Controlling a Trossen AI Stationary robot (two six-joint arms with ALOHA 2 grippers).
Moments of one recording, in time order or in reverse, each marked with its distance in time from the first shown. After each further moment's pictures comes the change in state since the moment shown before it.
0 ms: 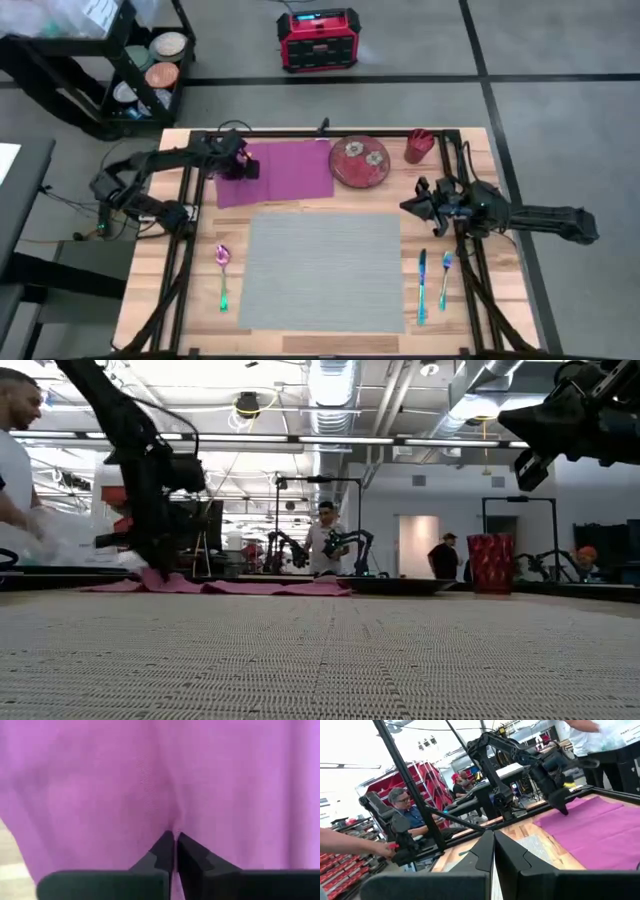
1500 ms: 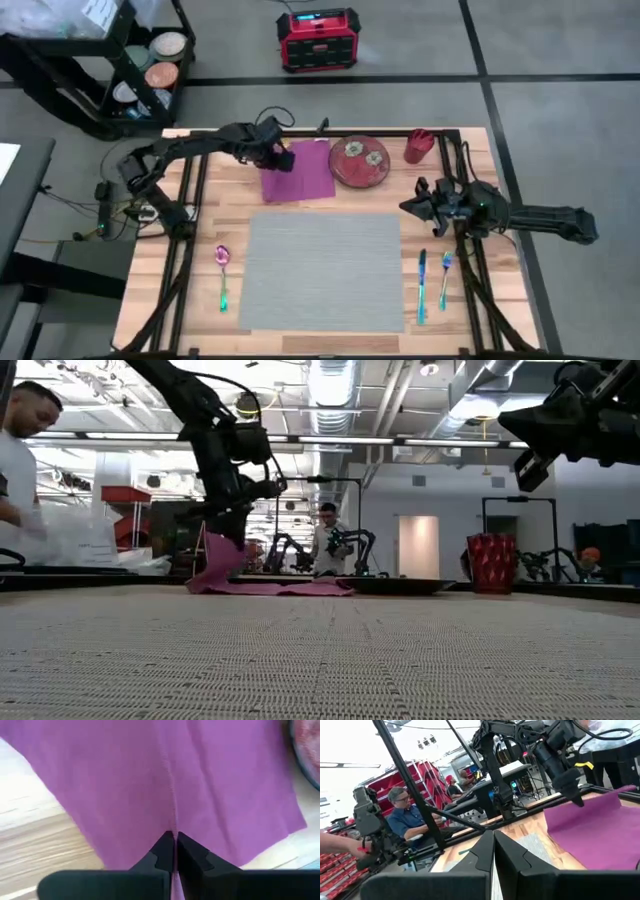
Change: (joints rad) left arm -0.248 0.260 0.417 -0.127 0.027 -0.031; right arm 0.001 0.000 0.001 -0.008 -0.002 0.000
